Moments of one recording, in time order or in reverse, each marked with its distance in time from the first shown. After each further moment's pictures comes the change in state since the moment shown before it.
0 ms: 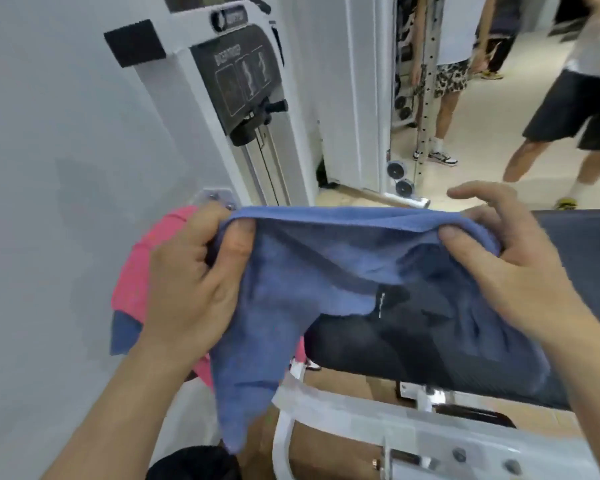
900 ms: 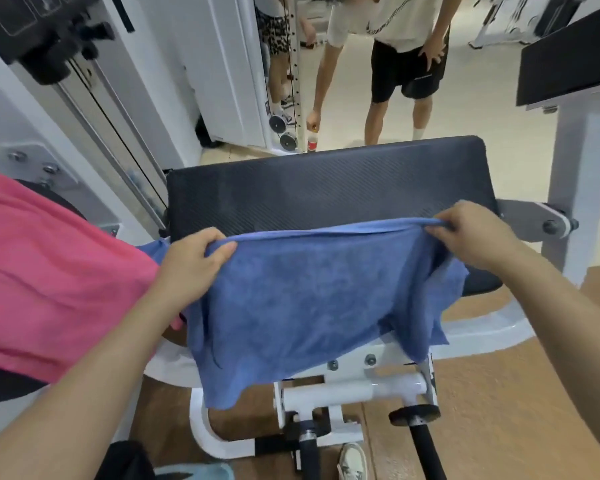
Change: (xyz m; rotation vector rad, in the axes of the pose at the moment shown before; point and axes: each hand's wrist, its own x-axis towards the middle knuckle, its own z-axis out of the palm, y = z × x) left_hand -0.046 -0.071 0.192 0.029 -0.593 -0.202; right_hand -0.060 0.141 -0.165 -0.990 -0.126 0.463
